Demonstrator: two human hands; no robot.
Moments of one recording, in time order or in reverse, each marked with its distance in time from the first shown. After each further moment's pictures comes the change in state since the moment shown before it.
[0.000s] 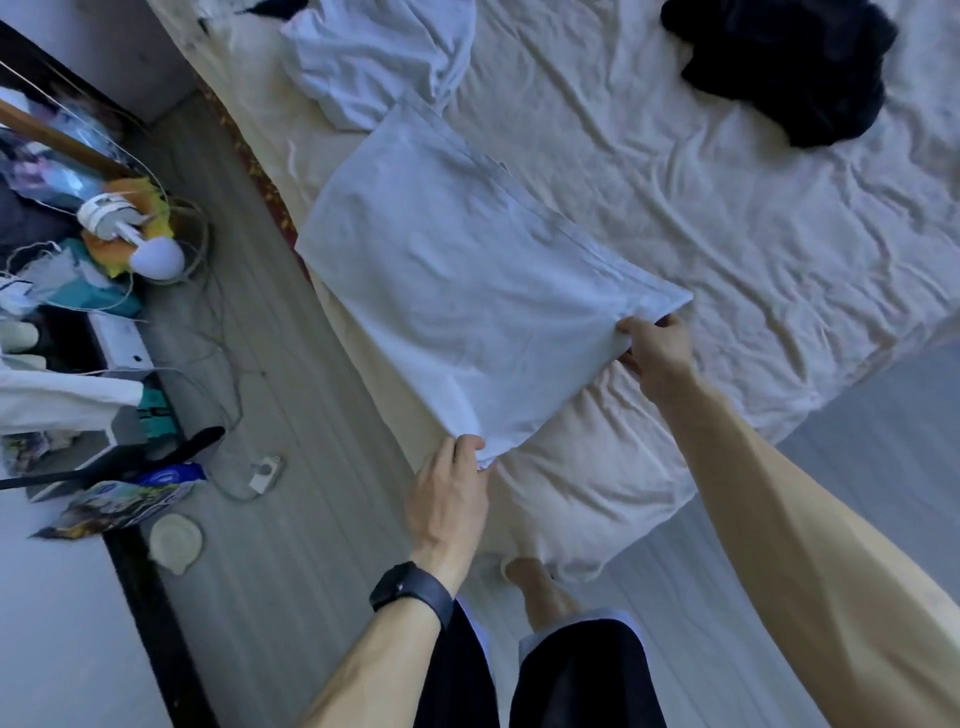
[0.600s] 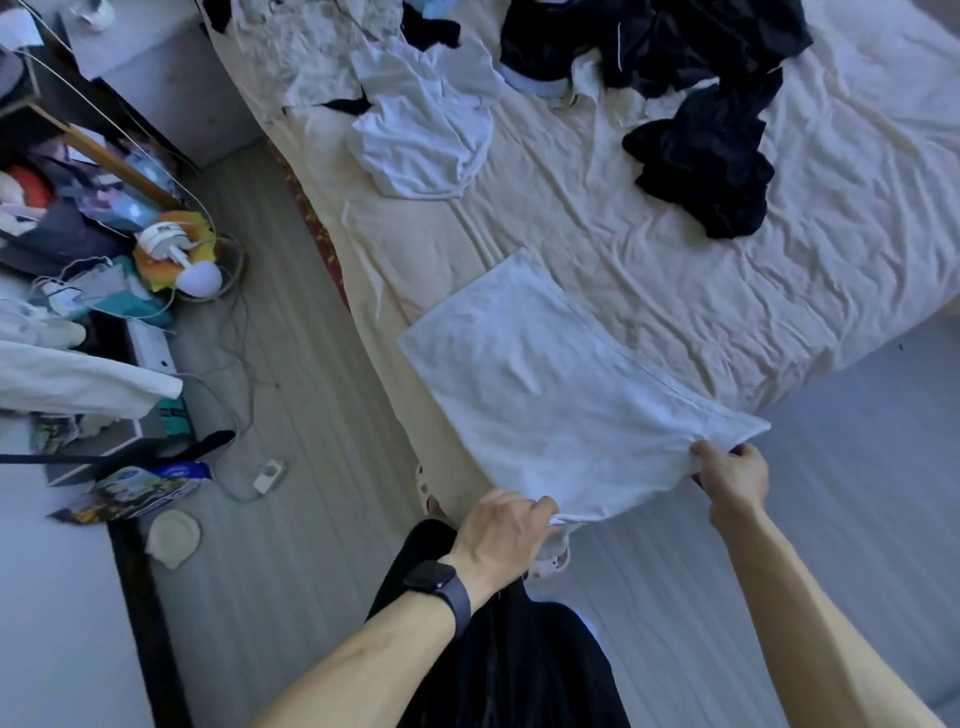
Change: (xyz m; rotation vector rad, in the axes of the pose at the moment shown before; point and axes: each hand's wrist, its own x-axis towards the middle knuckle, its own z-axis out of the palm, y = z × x) left_hand -0.097 0.070 -0.099 0.110 -0.164 0.625; right_hand -0.170 0.000 -0.168 -0.251 0.366 -0.005
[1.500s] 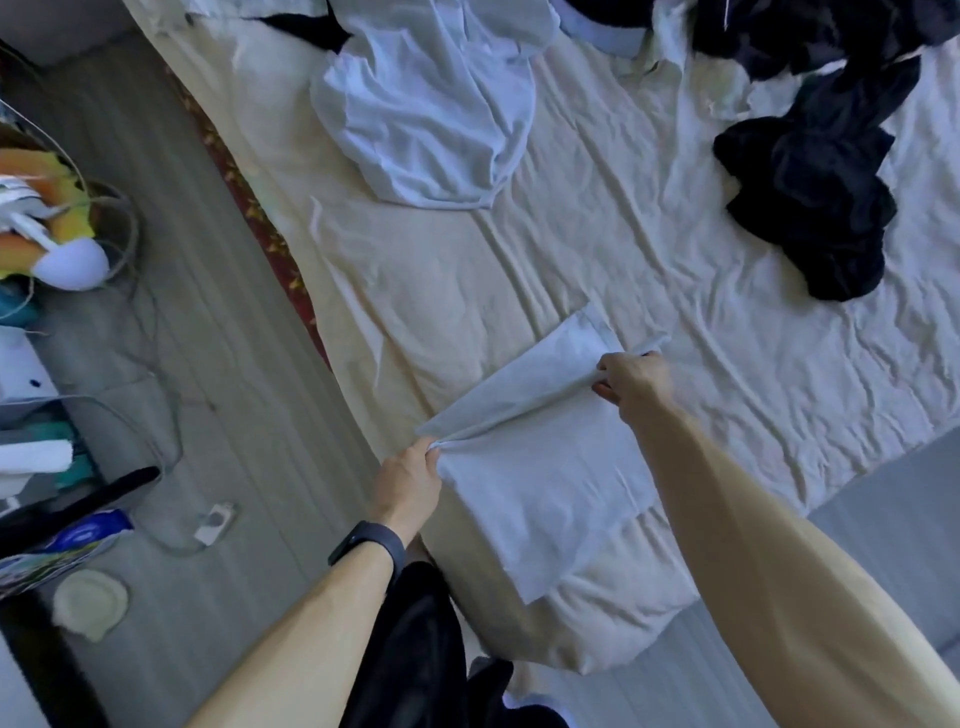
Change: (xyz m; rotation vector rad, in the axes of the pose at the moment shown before) left_hand 0.134 -0.354 0.042 -0.650 -0.159 -0.881; right_hand 0.077 -0.178 0.373 -0.134 -0.088 0.097
